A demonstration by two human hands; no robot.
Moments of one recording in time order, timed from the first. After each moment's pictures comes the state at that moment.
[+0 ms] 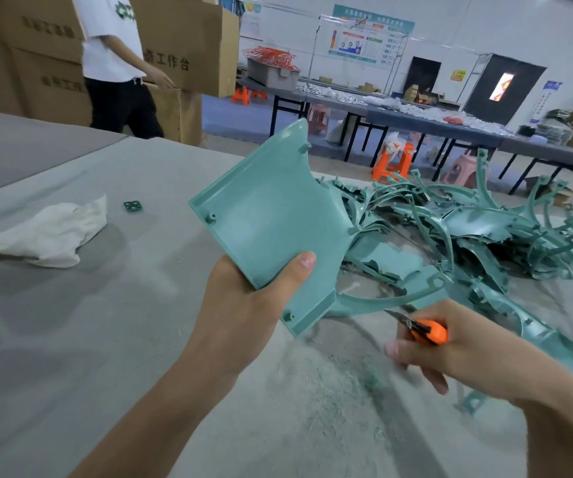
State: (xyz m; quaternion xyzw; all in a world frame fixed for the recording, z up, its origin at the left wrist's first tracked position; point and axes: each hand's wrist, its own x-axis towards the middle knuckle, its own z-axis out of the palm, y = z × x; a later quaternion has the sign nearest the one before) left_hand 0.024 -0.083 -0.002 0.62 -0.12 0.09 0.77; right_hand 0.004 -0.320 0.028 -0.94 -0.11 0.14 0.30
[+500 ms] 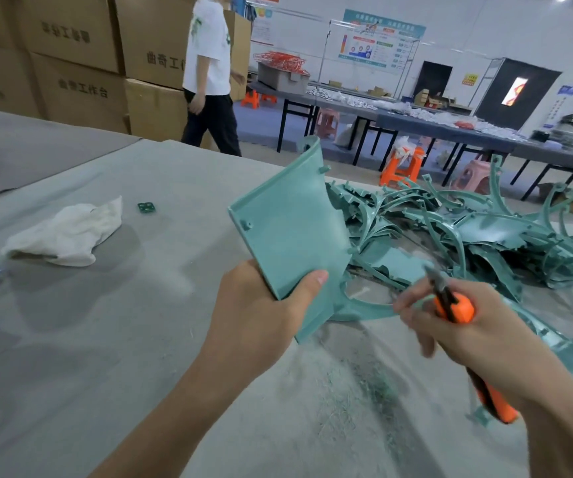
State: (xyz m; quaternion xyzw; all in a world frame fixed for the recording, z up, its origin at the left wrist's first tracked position) left_hand 0.027 -0.082 -0.008 0.75 -0.07 0.16 0.64; right_hand 0.007 -0.306 0.026 -0.89 -0.10 -0.04 0.44
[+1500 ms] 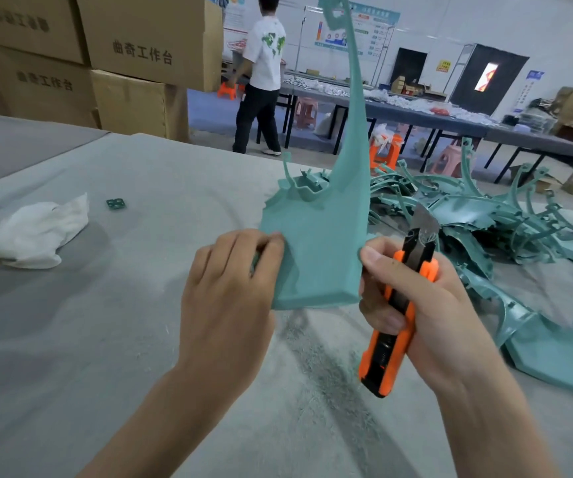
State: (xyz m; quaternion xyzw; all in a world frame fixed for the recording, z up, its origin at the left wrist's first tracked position) left_hand 0.031 -0.088 -0.020 0.86 -0.16 0.43 0.19; right_hand -0.002 -0.260 0.029 -0.67 -0.13 -0.04 0.73
